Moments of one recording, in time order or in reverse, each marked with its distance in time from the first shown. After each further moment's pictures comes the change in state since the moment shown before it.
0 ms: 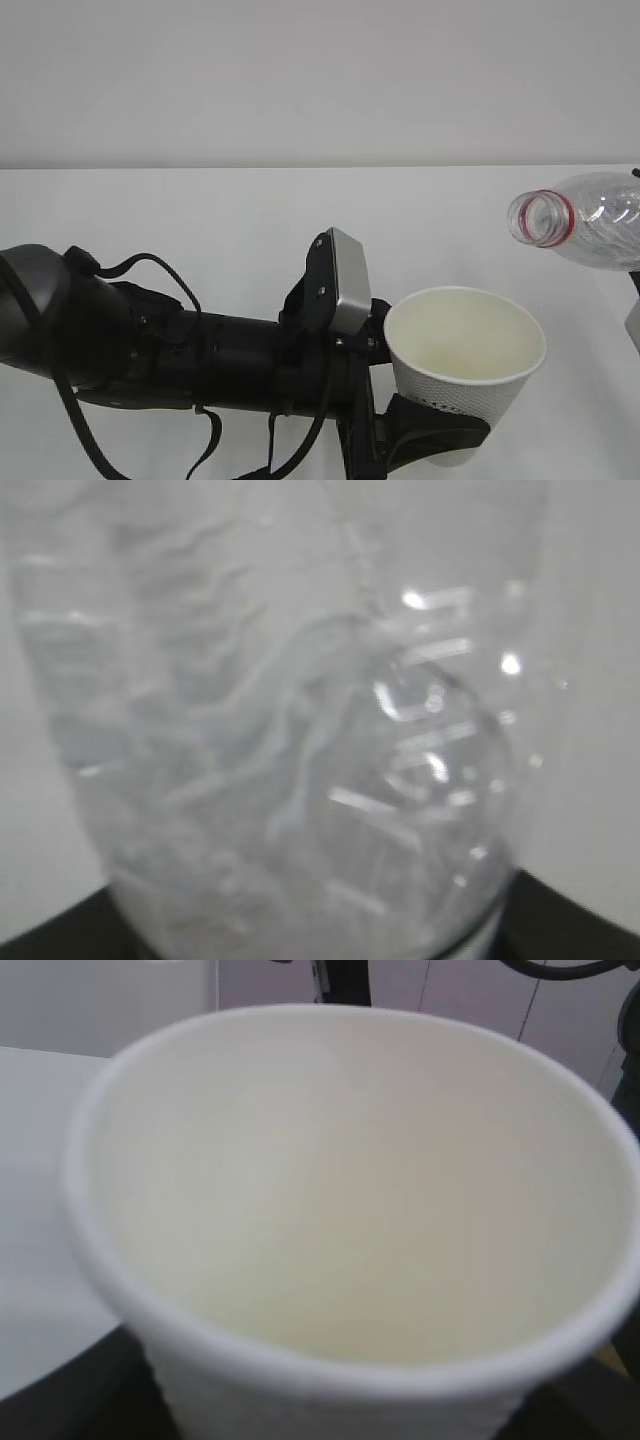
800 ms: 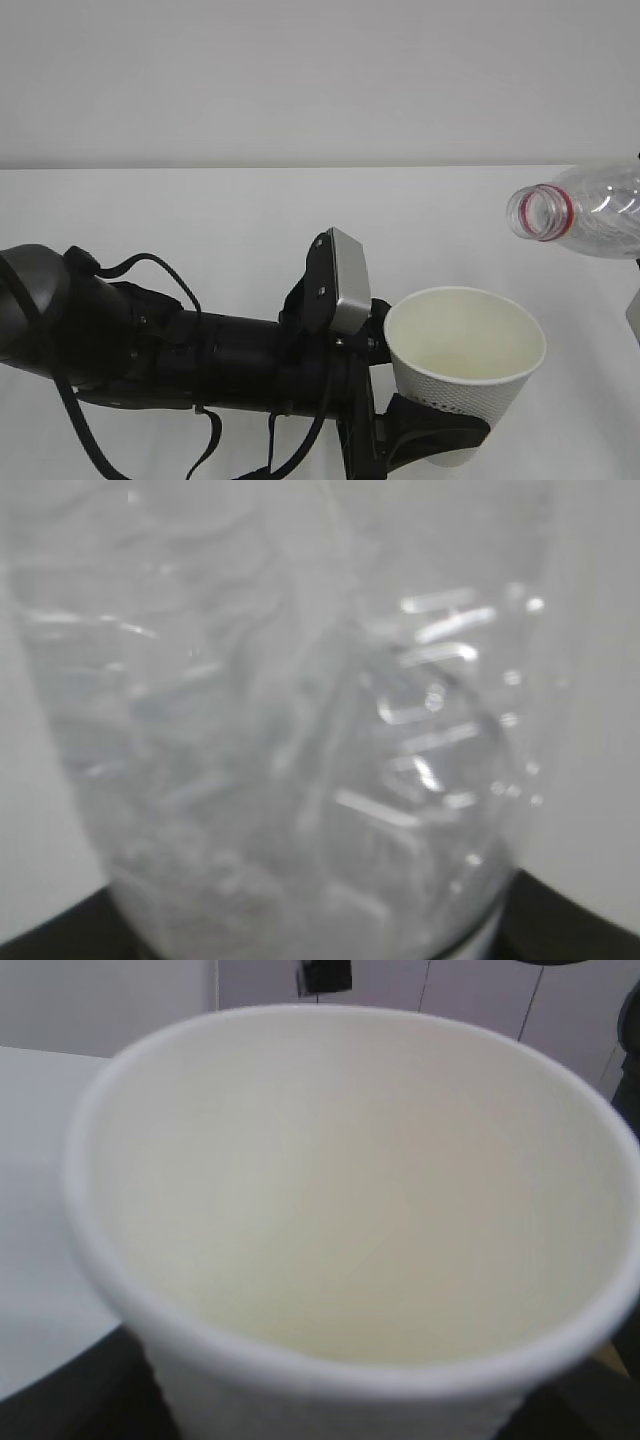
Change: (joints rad) left arm 0.000 0.000 0.000 0.000 0.000 0.000; right arm 0.000 0.000 -0.017 0.031 -0.024 -0.088
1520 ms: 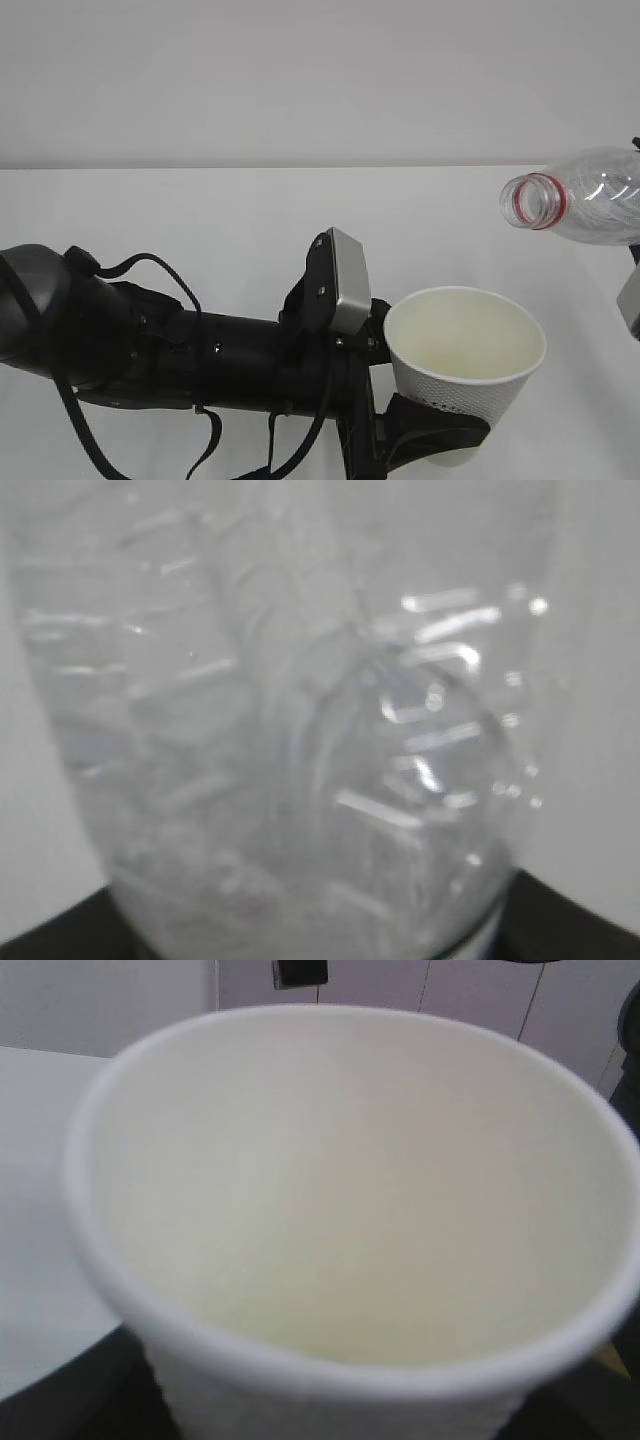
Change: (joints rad) left arm 0.000 0.000 0.000 -0.002 0.000 0.000; right arm 0.000 0.049 -0.018 0.006 -0.067 -0.025
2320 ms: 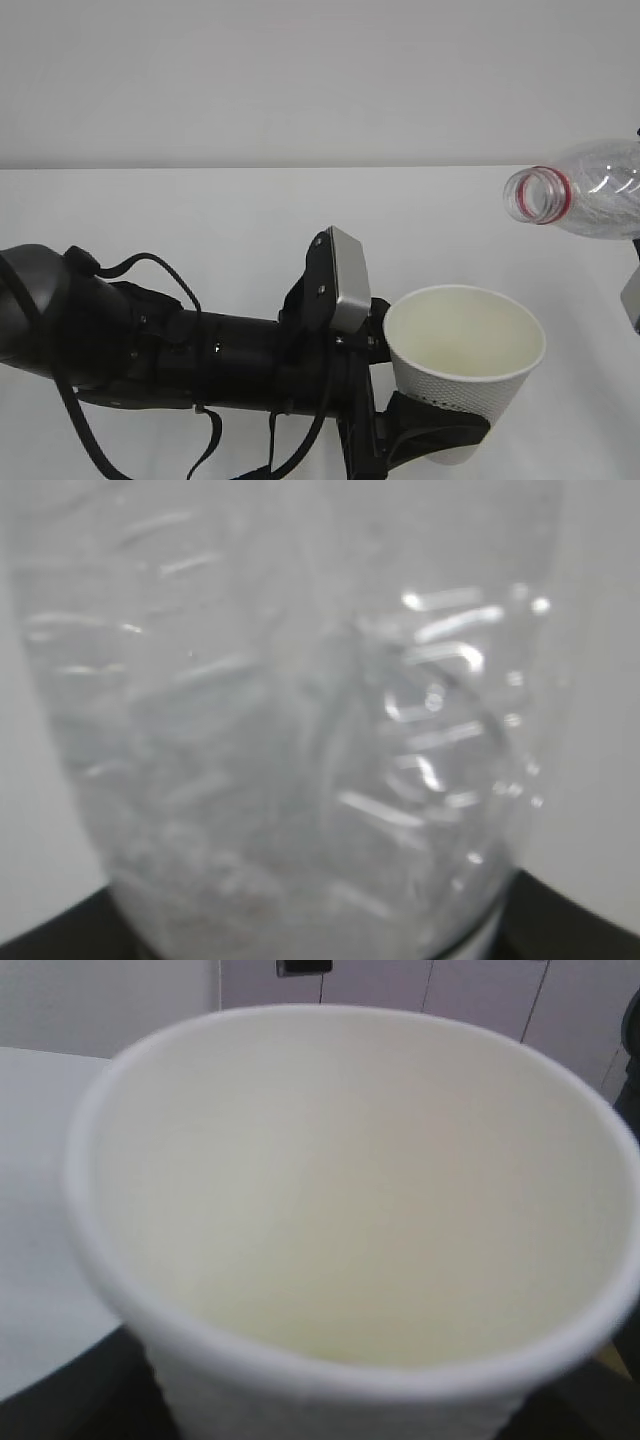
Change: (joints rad) left arm 0.000 0.000 0.000 -0.006 0.000 0.000; right arm 0.000 -0.012 0.000 0.000 -0.014 -0.001
